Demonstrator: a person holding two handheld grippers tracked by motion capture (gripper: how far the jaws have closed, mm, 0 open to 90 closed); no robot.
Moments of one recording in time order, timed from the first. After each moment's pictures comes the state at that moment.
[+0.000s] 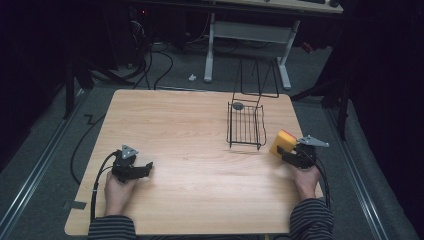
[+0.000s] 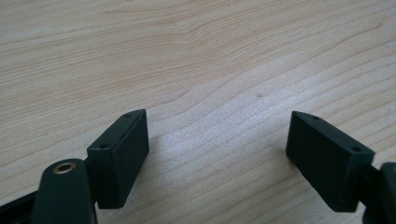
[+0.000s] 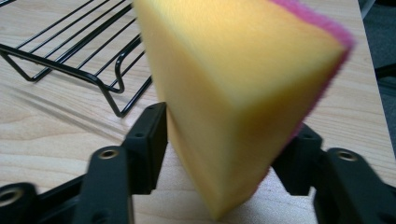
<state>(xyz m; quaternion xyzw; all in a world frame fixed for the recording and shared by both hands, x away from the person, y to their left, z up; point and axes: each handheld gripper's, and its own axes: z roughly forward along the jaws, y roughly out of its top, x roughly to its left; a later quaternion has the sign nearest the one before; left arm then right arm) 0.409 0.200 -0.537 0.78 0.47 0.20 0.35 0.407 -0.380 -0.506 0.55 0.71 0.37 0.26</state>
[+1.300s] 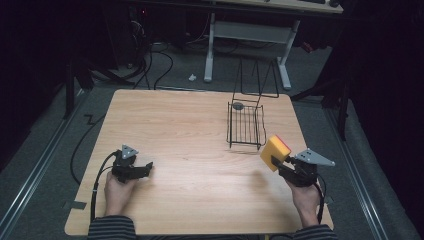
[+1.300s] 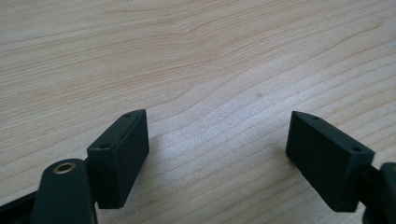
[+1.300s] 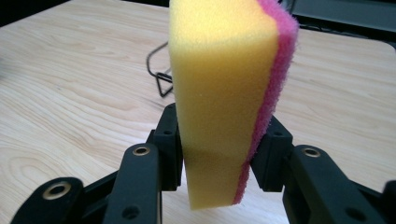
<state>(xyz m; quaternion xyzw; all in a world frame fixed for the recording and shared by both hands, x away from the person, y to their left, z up) 0.409 0.200 -0.537 0.78 0.47 0.20 0.35 0.328 -0.327 -0.453 0.48 0.72 0.43 0.27</state>
